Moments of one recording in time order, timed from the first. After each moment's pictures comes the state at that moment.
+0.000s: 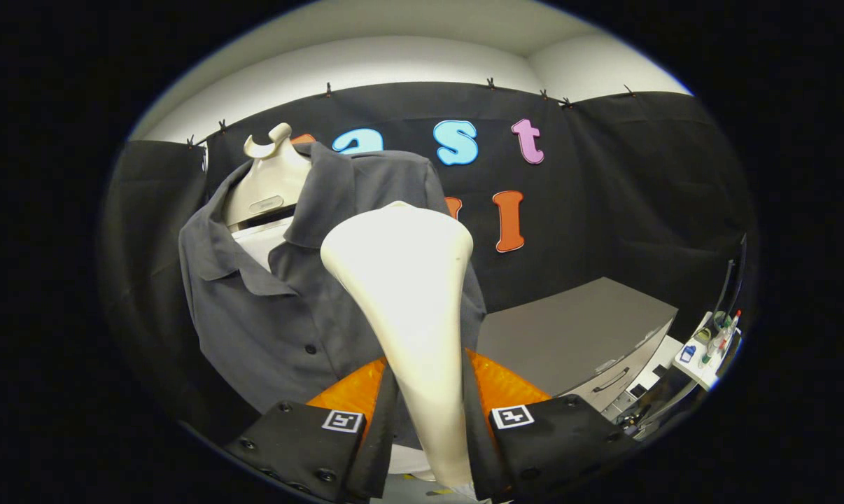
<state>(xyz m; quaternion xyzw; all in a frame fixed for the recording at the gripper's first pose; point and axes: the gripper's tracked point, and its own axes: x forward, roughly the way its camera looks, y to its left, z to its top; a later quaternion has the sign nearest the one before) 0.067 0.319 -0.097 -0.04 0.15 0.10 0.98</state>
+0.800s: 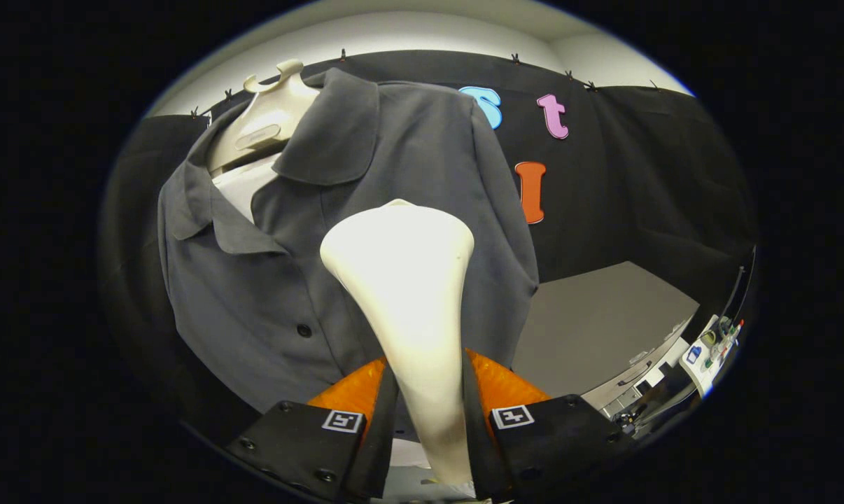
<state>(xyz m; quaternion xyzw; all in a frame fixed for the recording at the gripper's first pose) 0.106 0.345 -0.166 -0.06 0.22 0.11 0.97</state>
